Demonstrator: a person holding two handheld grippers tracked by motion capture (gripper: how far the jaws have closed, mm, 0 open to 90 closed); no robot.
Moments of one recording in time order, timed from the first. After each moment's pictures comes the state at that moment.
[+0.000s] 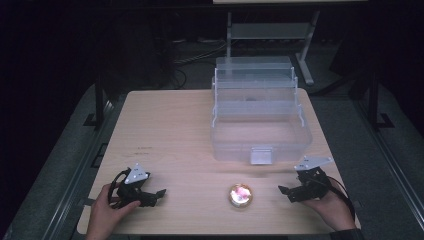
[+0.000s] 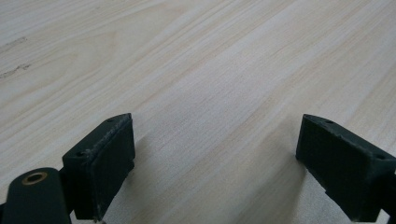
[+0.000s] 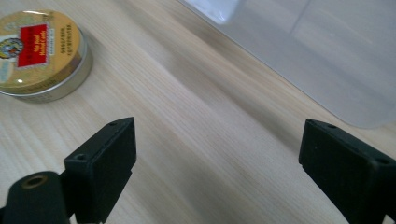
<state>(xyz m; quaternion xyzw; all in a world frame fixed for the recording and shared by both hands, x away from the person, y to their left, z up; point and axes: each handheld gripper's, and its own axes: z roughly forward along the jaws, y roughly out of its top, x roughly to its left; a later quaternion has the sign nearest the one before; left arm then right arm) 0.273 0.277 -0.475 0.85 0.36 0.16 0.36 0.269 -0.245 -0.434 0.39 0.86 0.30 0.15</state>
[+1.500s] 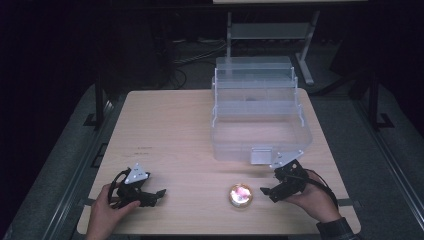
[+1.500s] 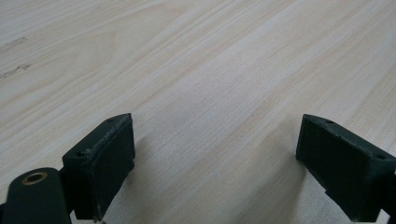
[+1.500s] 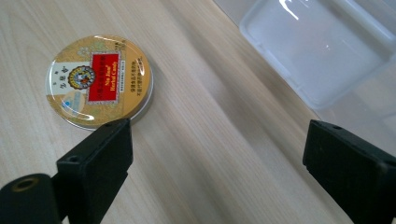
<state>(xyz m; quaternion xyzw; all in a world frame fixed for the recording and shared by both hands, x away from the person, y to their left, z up) 0.273 0.276 -0.475 0.85 0.36 0.16 0.36 0.282 -0.189 -0.418 0.31 0.90 0.28 0.12</state>
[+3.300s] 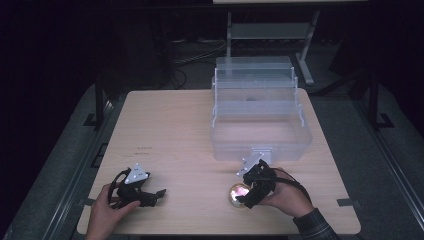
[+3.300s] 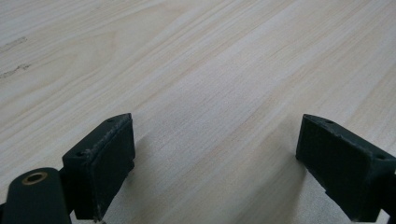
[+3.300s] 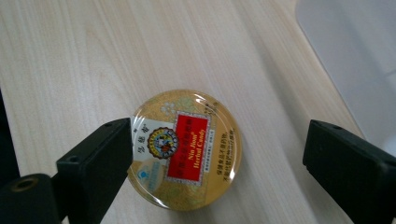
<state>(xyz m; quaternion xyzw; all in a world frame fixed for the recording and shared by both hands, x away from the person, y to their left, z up) 0.273 0.277 -0.475 0.85 0.36 0.16 0.36 0.286 -0.113 -0.422 0.20 0.94 0.26 0.07</state>
